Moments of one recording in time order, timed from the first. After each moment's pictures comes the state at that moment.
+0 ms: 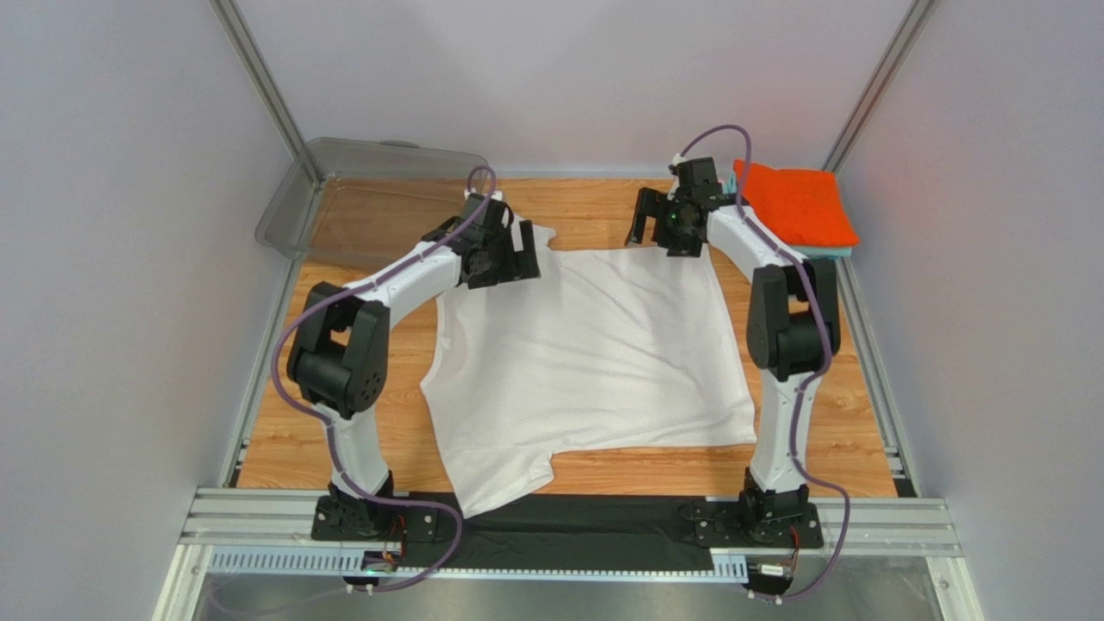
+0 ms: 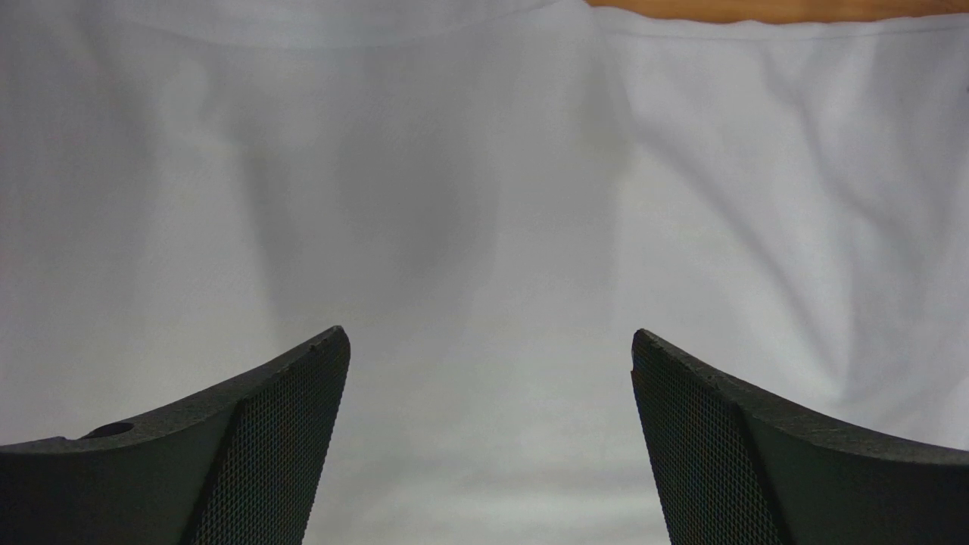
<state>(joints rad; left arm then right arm) -0.42 1.90 1.40 -0.36 0.02 -0.52 0.17 2.16 1.75 -0.51 -0.20 0.35</state>
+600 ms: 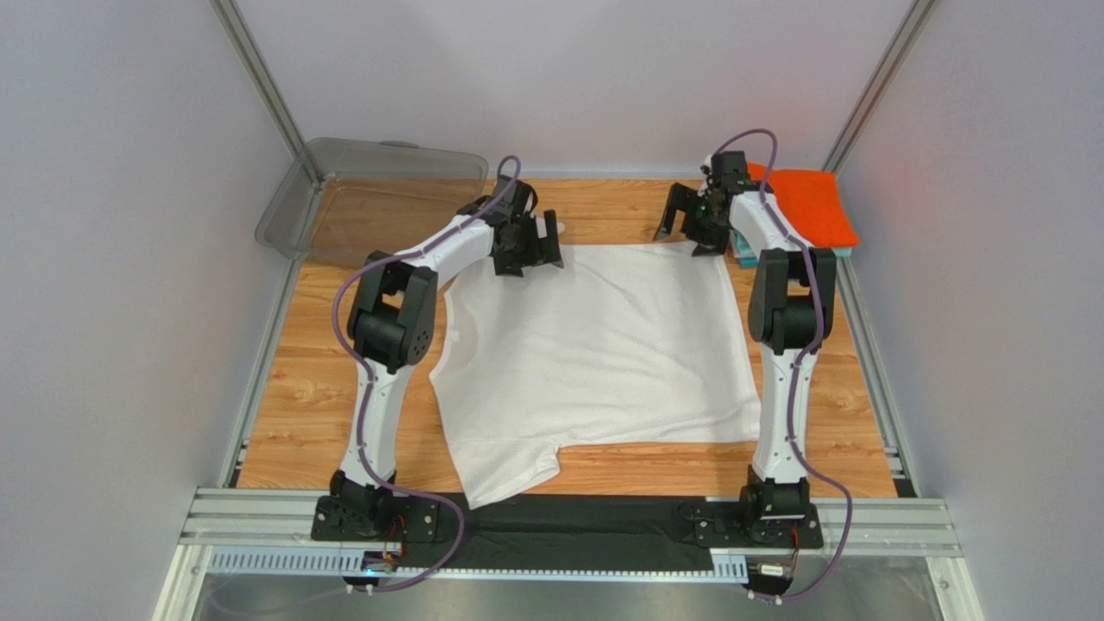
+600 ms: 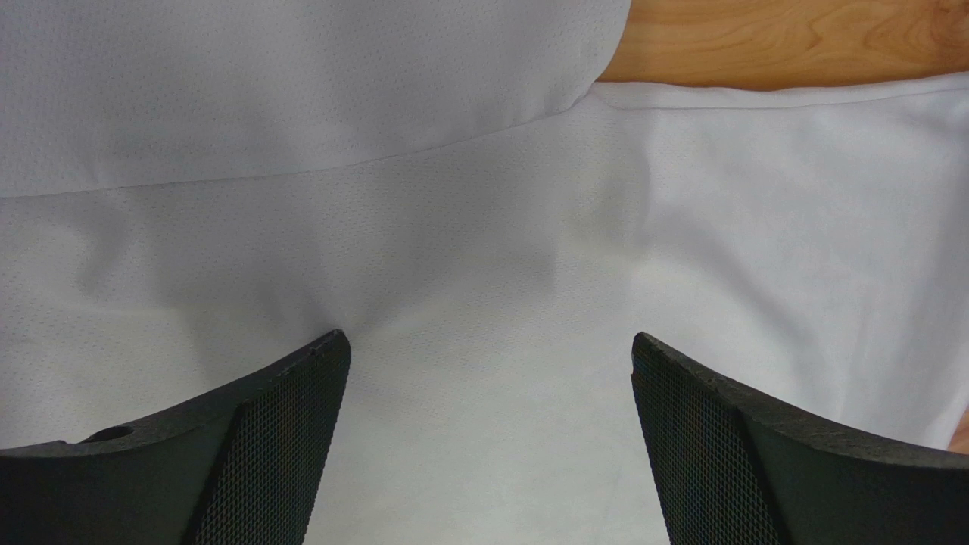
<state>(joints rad) -0.42 2.31 1.89 -0.53 0.15 -0.54 0.01 2.40 2.07 -0.70 -0.27 0.33</state>
